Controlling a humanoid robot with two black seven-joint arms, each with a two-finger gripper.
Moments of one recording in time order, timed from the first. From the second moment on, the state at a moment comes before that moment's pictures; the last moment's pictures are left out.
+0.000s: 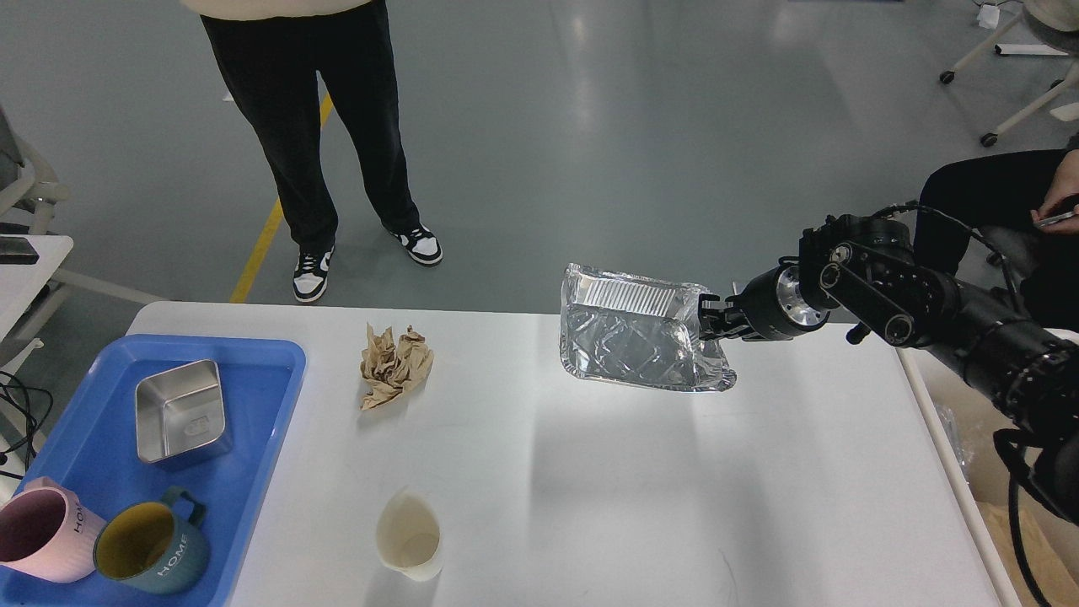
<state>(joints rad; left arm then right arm) -0.78 1.73 -0.58 -1.73 0.15 -0.68 0.32 1.09 -0.25 0.27 0.58 -1.12 0.75 -0.07</state>
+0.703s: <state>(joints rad) -0.80 0.91 -0.37 -1.76 0.85 -0.64 0.56 1.09 -0.25 0.27 0.59 -1.12 0.75 -0.07</state>
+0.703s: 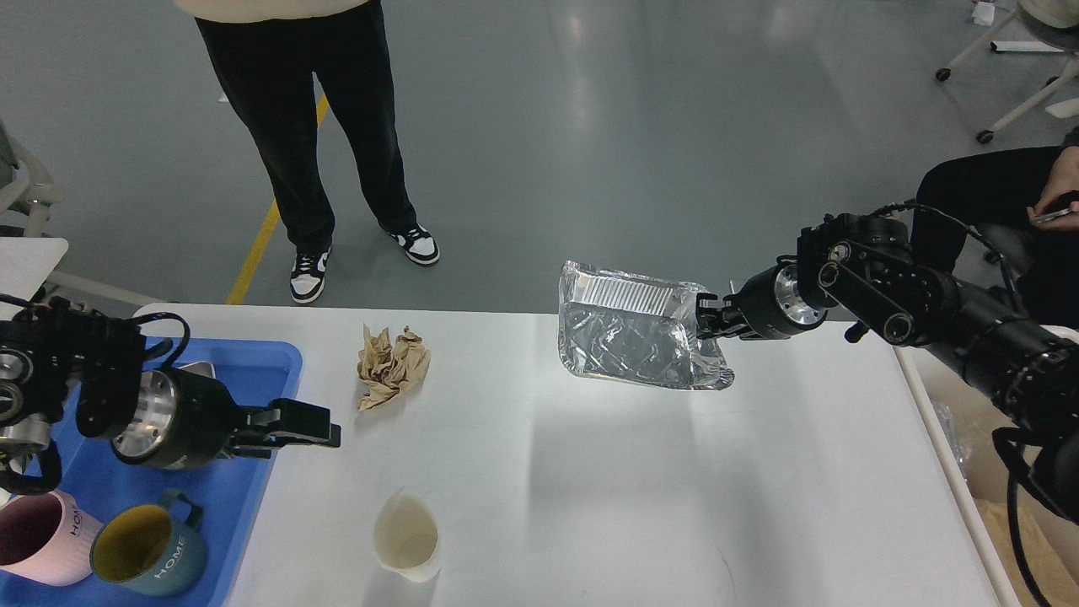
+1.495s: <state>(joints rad) -0.77 0.64 -0.21 -1.63 1.09 -0.60 0.60 1.07 -0.25 0.27 0.59 -1.12 0.74 -0.05</state>
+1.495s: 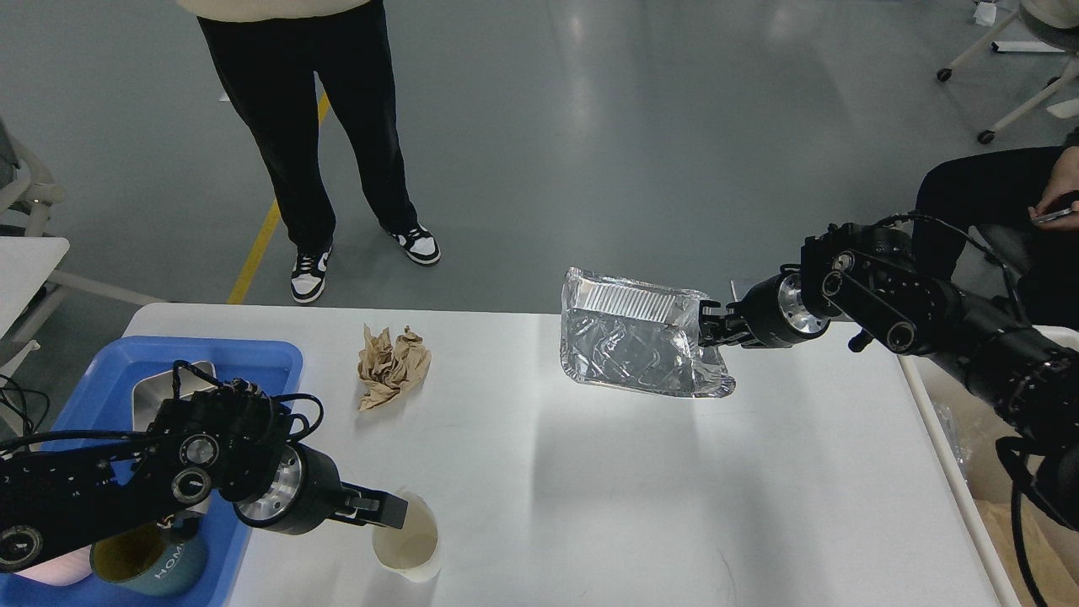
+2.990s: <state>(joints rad) -1.94 0.66 -0.10 -1.49 0.28 -0.96 0.65 1.06 -0.26 0.27 0.61 -1.12 0.73 -0.04</state>
